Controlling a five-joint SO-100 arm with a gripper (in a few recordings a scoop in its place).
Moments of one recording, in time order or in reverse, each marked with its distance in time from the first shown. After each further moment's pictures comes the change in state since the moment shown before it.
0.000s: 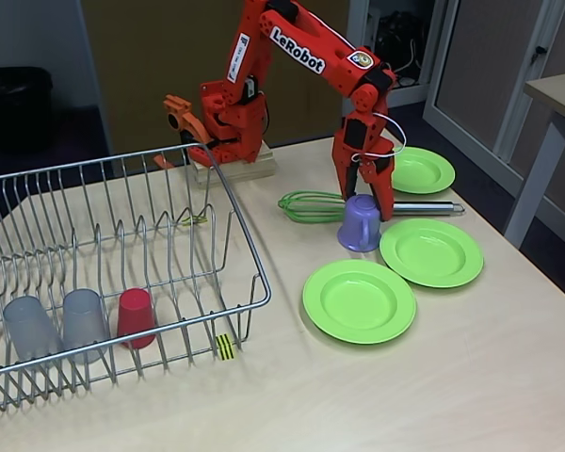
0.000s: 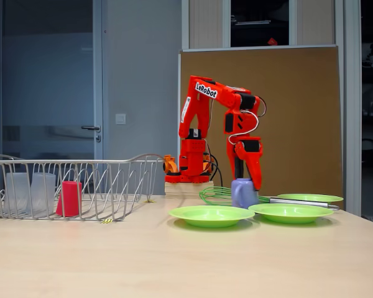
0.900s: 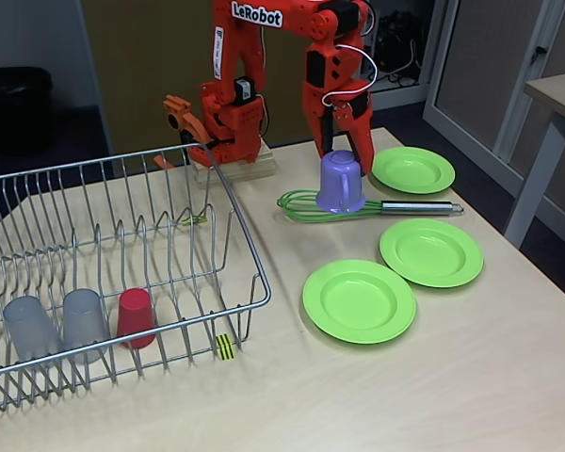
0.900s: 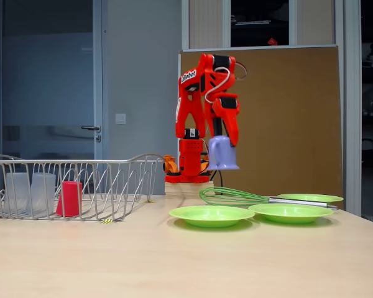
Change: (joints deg) arm 13.5 20.3 -11.8 25.2 -19.8
